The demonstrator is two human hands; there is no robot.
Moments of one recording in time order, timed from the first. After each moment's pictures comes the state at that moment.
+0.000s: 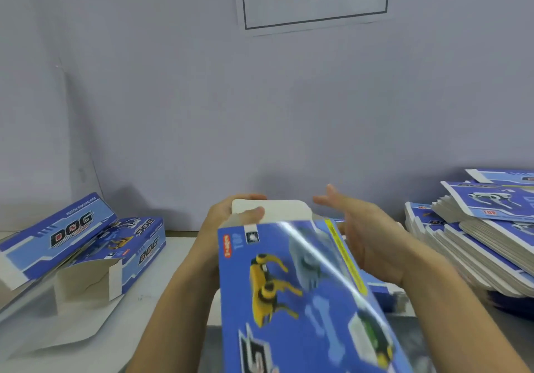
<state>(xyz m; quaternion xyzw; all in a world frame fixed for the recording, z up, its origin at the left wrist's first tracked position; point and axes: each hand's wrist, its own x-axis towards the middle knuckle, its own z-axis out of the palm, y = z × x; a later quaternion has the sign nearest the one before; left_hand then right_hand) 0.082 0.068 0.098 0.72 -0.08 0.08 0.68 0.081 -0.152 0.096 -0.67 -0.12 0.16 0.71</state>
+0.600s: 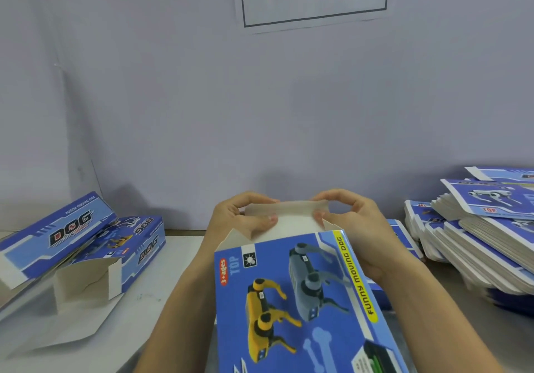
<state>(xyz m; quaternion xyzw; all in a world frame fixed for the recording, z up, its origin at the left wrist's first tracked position) 0.088 0.067 0.091 0.72 -0.12 0.08 0.68 0.084 -0.137 0.090 -0.68 -0.10 -0.03 0.73</state>
